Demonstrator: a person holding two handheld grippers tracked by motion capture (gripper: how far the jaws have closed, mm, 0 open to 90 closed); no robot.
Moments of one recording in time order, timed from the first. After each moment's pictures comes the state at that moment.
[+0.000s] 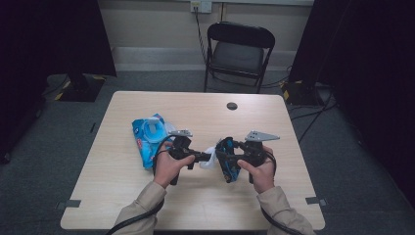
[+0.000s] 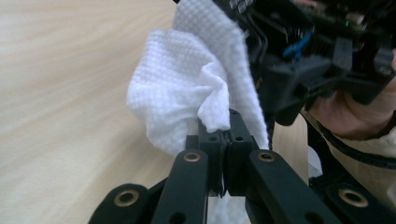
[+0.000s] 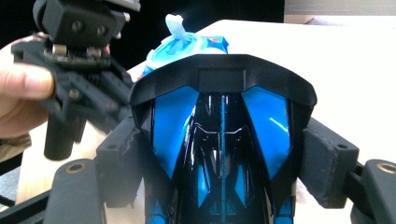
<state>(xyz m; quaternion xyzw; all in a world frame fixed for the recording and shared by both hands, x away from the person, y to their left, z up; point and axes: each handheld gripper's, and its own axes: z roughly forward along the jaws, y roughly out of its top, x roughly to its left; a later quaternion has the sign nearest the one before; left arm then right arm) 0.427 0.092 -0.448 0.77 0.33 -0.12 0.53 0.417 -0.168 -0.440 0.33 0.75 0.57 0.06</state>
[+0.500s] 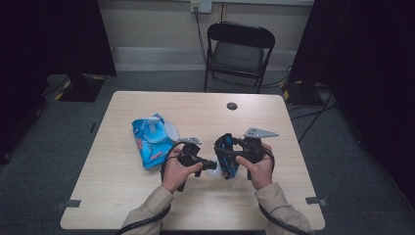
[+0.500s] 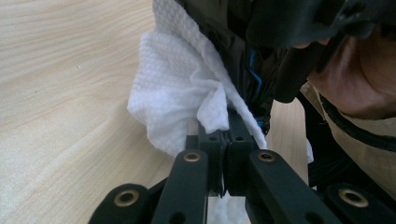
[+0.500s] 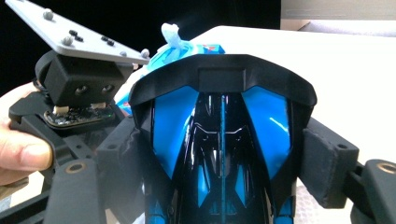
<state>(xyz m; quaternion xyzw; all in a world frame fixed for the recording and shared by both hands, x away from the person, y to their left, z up) 0.420 0.070 -0.467 0.78 0.32 -0.14 0.52 0.425 -0.164 -0.435 0.33 0.74 0.58 0.06</state>
